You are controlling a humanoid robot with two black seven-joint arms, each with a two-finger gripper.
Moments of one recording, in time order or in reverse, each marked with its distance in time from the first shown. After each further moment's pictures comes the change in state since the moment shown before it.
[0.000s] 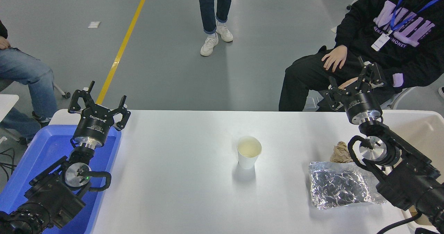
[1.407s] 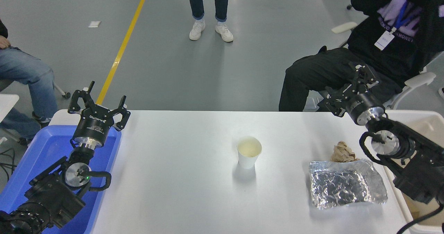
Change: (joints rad) left arm 0.000 0.000 0.000 0.000 0.000 0.000 0.000; right arm 0.212 -0.202 -0.501 0.030 0.130 -0.009 -0.185
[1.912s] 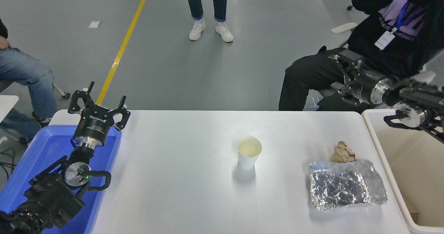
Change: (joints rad) left arm 0.000 0.000 0.001 -0.001 0.000 -0.003 0.000; right arm 0.645 -0.035 -1.089 0.027 0.033 0.042 -0.009
